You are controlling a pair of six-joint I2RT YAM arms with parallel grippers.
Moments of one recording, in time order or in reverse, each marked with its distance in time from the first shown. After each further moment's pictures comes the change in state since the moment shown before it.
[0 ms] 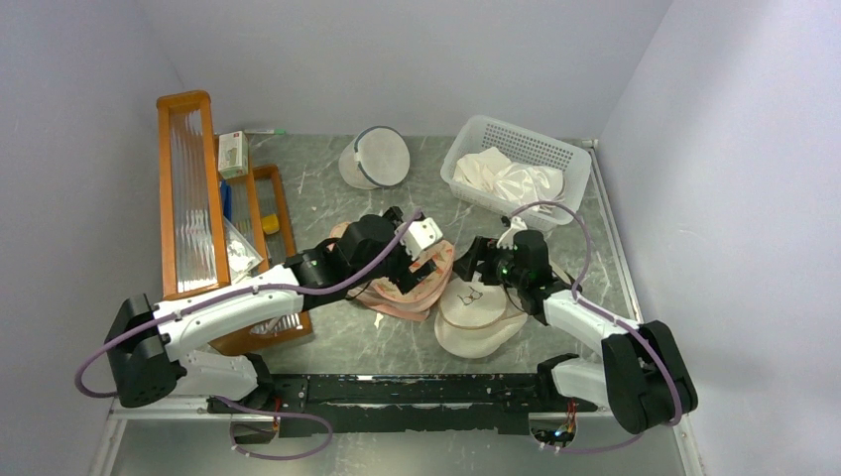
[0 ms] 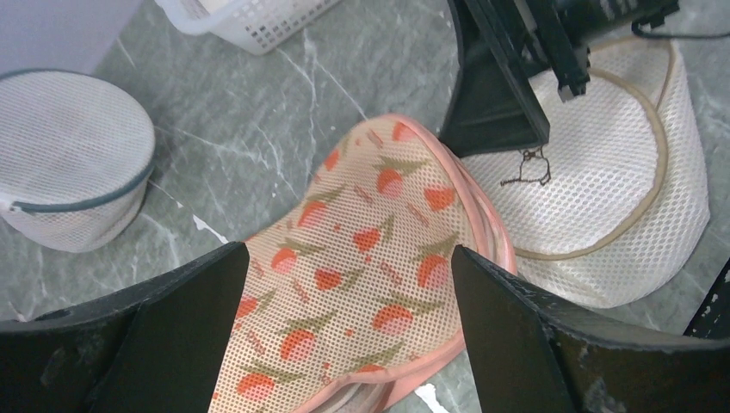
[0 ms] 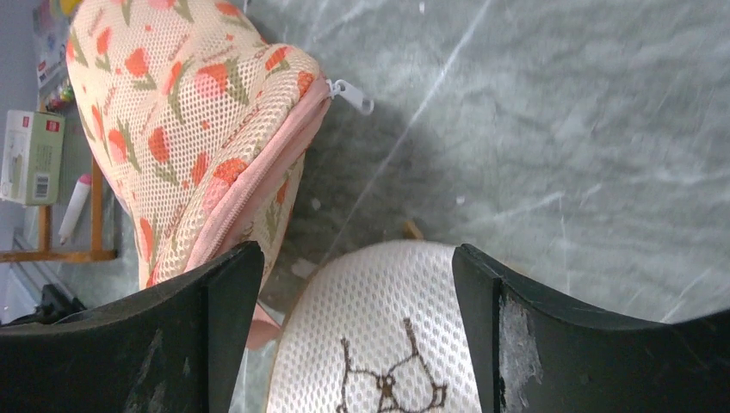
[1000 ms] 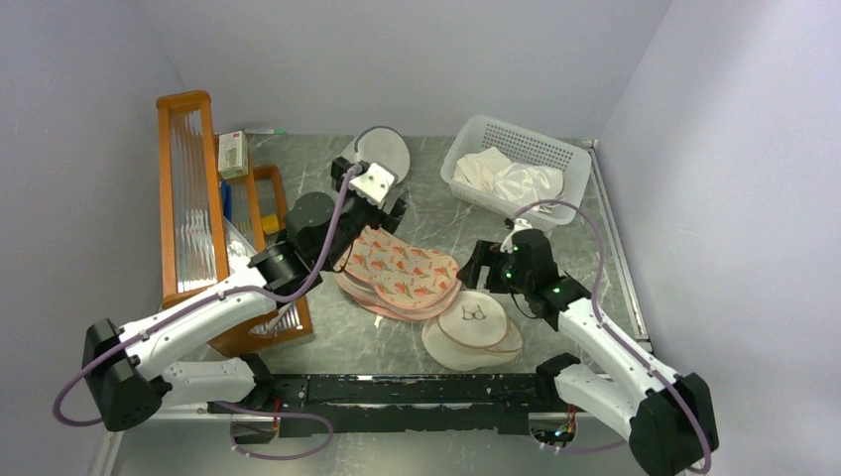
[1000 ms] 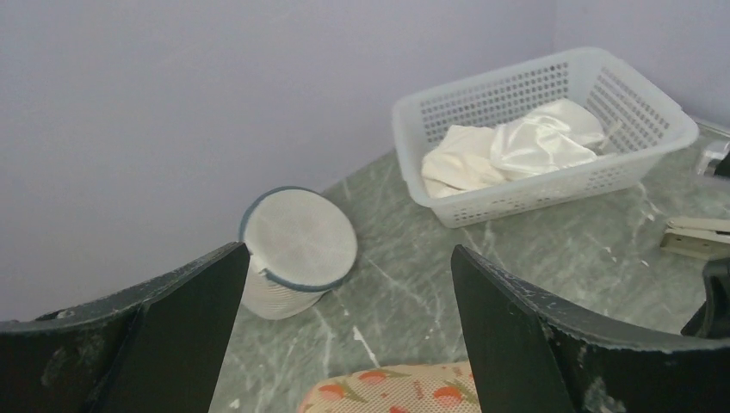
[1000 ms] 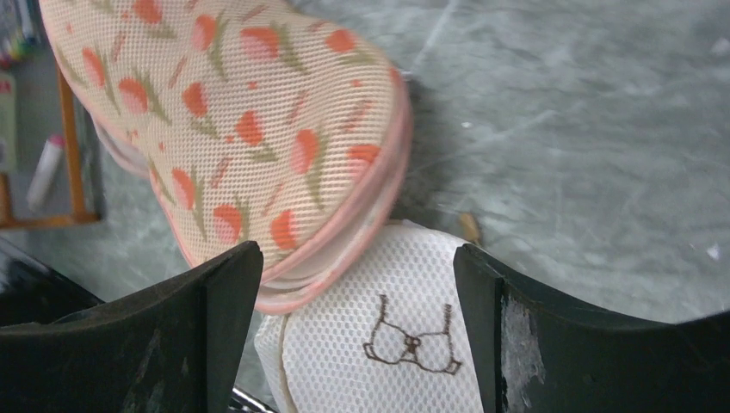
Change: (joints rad) left arm 0.121 -0.127 -0.001 0.384 -0.189 0.075; right arm 0.101 -0.253 0.146 -0.524 0.166 0.015
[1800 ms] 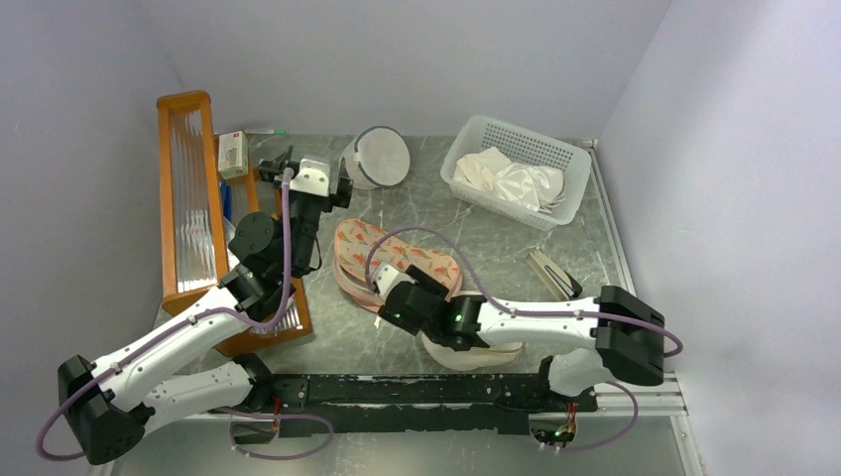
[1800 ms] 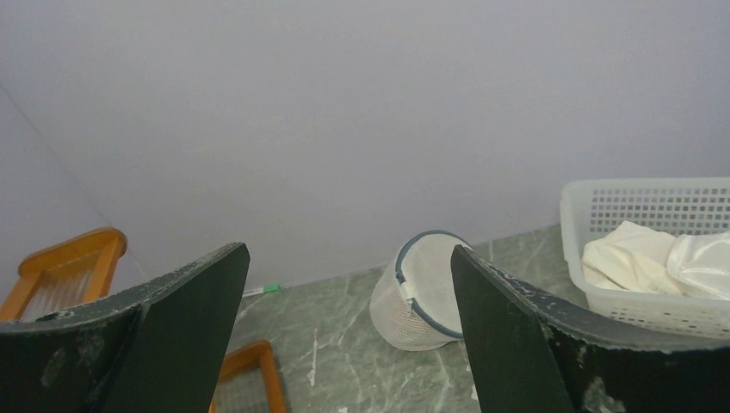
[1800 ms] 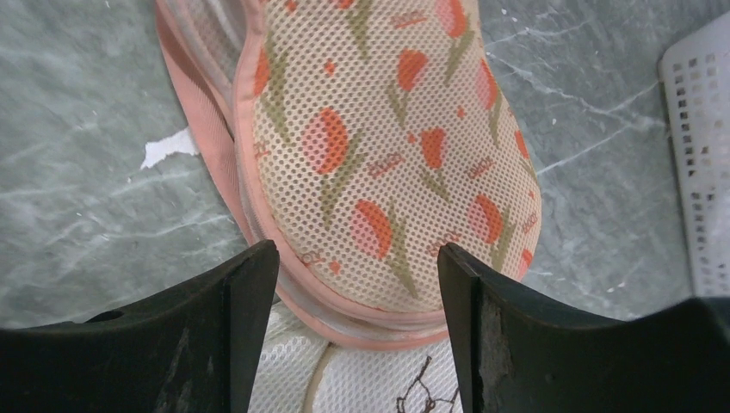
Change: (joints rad) left arm 0.083 -0.184 -0.137 0.274 -0.282 0.167; right arm 0.819 0.449 0.282 0.031 0.687 -0.528
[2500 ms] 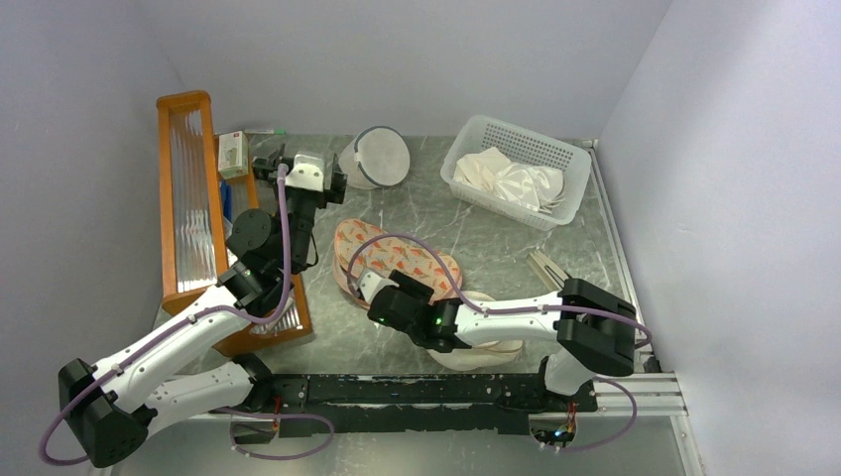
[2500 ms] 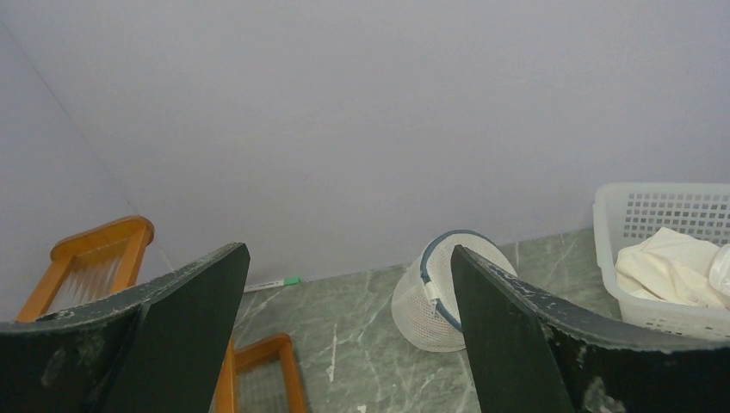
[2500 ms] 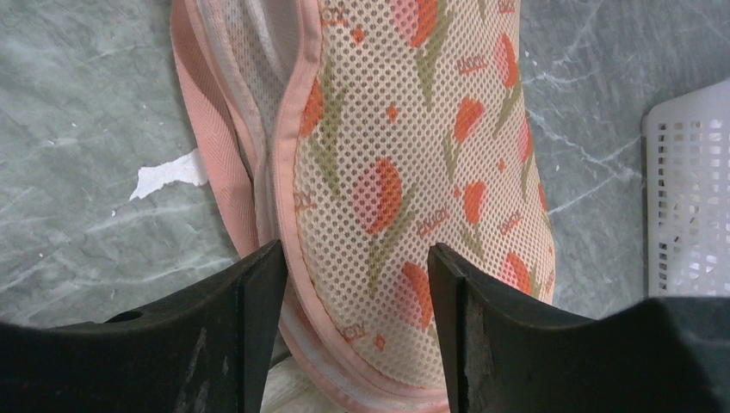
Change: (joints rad) left arm 0.056 0.001 0.000 -0.001 -0.003 -0.004; right arm 0.040 0.191 0.032 0.145 0.065 -0.114
